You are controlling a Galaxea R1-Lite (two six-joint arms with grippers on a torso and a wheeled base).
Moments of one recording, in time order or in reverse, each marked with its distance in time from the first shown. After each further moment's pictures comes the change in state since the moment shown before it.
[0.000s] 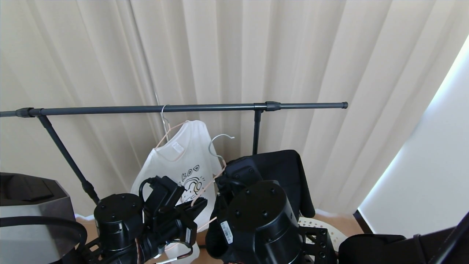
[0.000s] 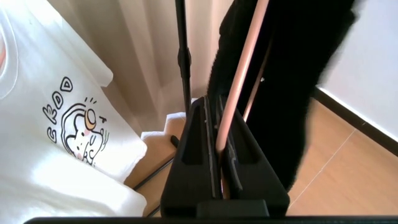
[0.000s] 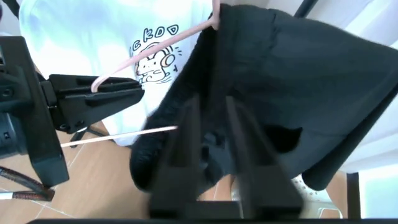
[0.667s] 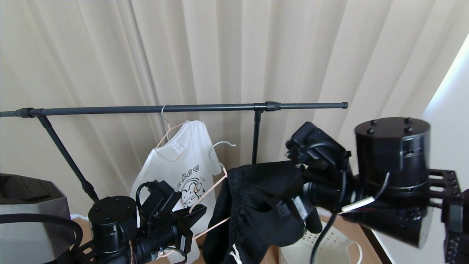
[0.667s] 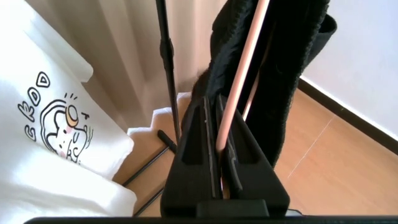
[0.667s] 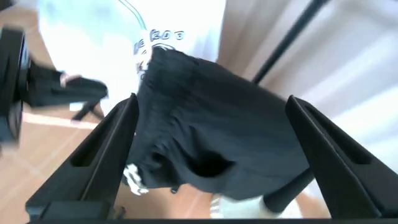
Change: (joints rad) left arm 0.031 -0.003 0.040 0.000 -0.102 0.008; right arm -0.320 -0.341 0.154 0.127 0.600 -0.383
